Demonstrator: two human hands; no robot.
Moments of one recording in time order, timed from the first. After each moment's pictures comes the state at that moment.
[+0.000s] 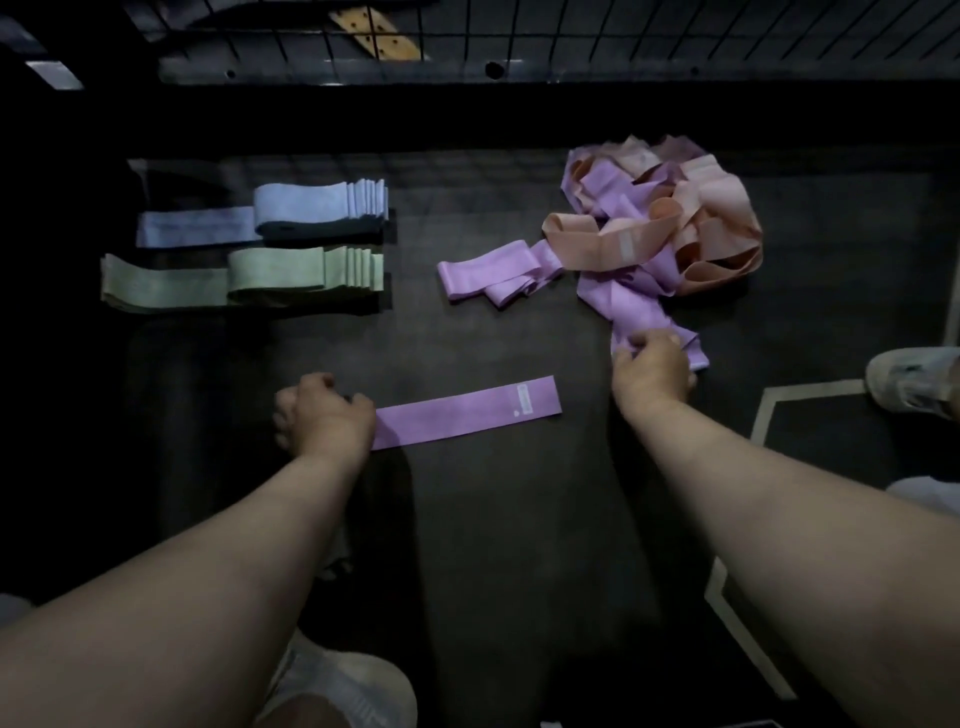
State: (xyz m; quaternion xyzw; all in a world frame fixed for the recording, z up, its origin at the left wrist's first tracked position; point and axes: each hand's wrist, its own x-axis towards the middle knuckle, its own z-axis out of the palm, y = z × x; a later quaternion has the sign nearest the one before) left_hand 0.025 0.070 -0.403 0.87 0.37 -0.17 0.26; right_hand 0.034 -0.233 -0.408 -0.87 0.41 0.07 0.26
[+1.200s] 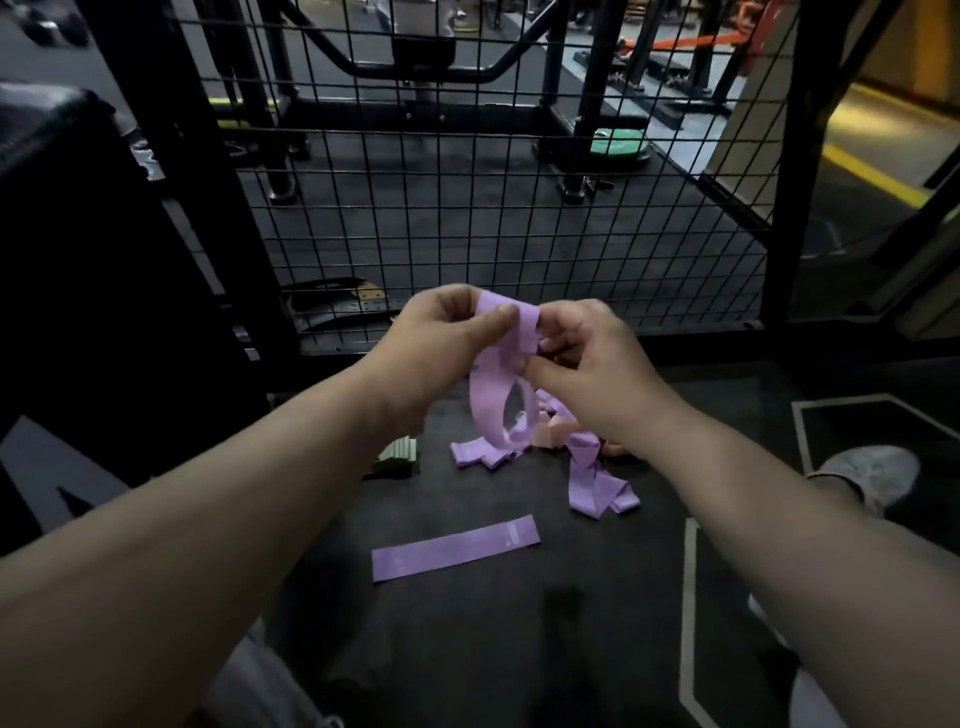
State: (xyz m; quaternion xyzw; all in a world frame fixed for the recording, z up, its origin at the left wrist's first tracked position) left_hand 0.007 0.028 -0.027 0.69 -0.11 -0.13 0.71; right_hand -0.026 -0.146 -0.041 -0.88 -0.06 -0.10 0.47
